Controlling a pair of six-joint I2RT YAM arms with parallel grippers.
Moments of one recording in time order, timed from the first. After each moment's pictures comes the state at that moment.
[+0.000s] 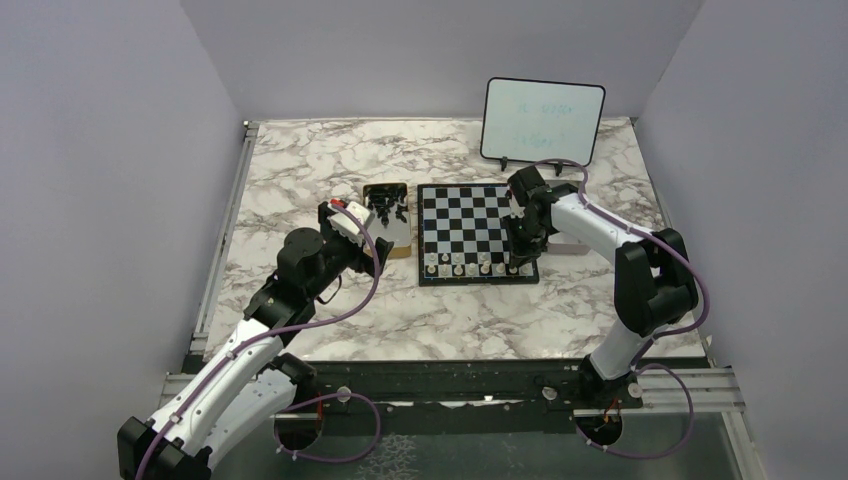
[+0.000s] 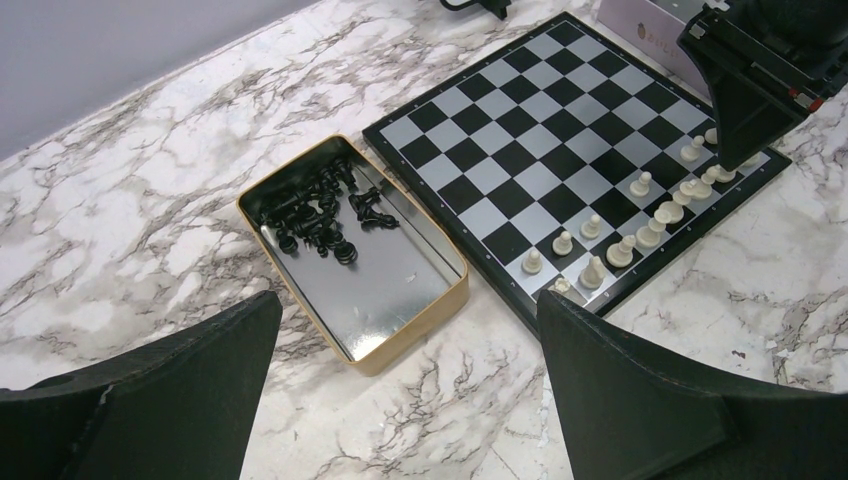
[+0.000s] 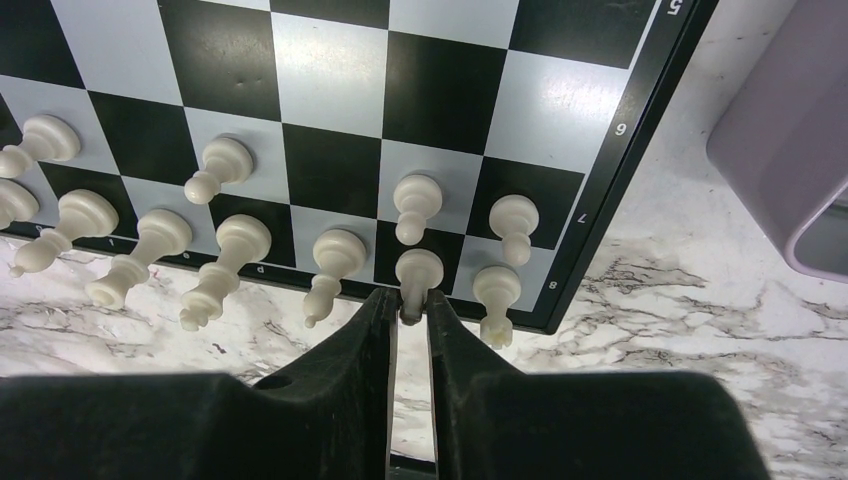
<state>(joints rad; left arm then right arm) -0.52 0.73 0.59 -0.05 0.07 0.11 0.39 1.71 1.18 -0.80 -0.08 0.24</state>
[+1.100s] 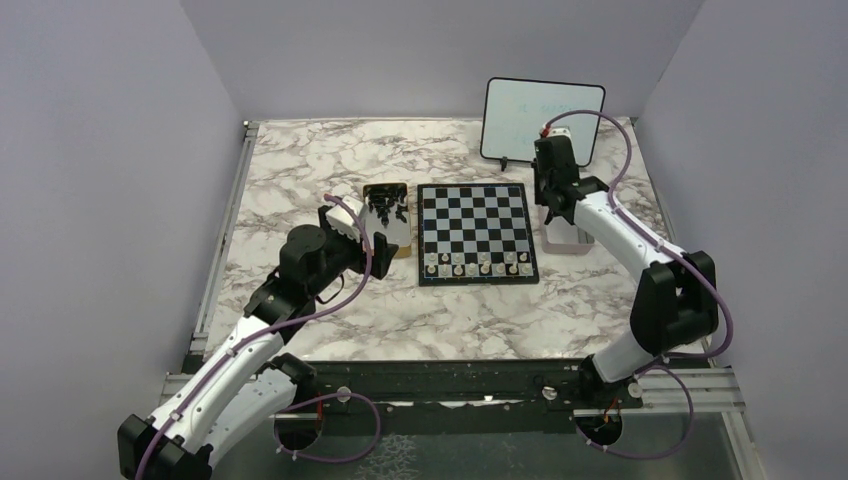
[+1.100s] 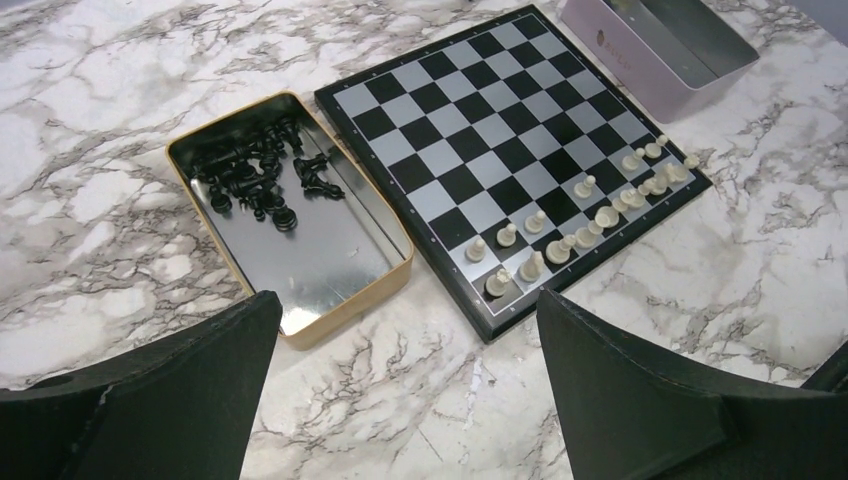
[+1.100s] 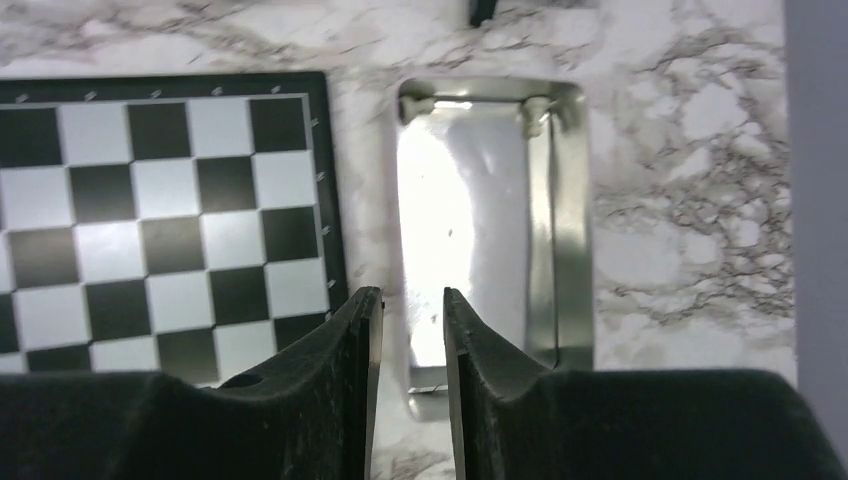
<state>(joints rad) -0.52 0.75 0.62 -0.10 0.09 -0.08 0.33 1.56 1.23 -0.44 0.40 0.13</state>
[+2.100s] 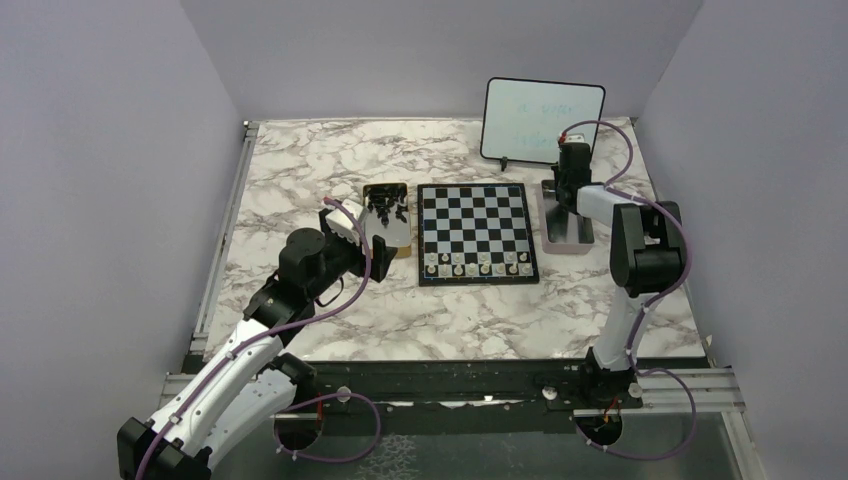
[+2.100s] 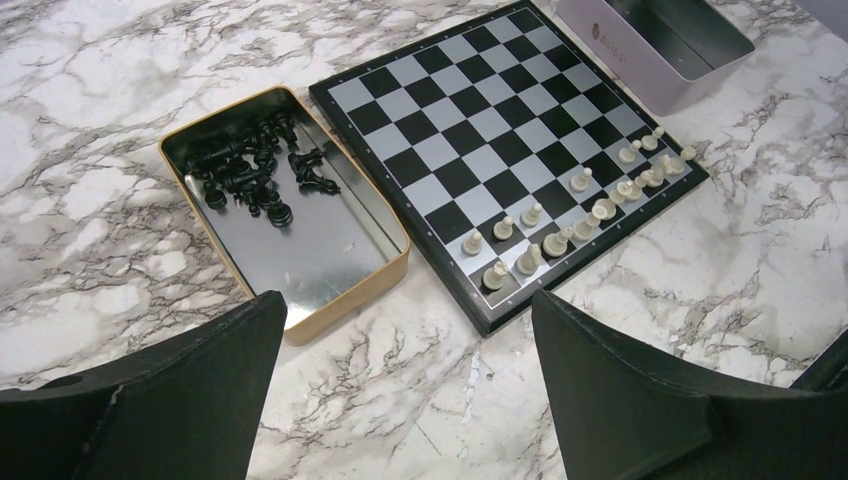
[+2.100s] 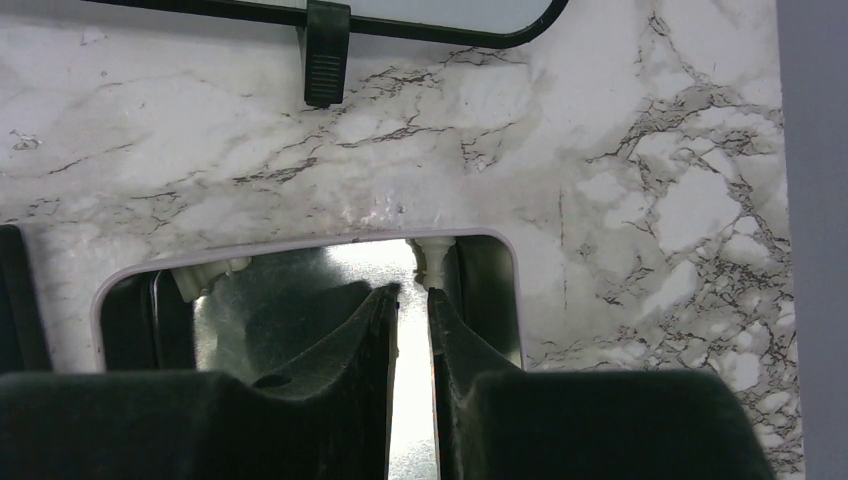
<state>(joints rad) -0.52 0.73 0.59 -0.11 0.11 -0.08 0.07 1.94 1.20 0.04 0.36 -0.13</state>
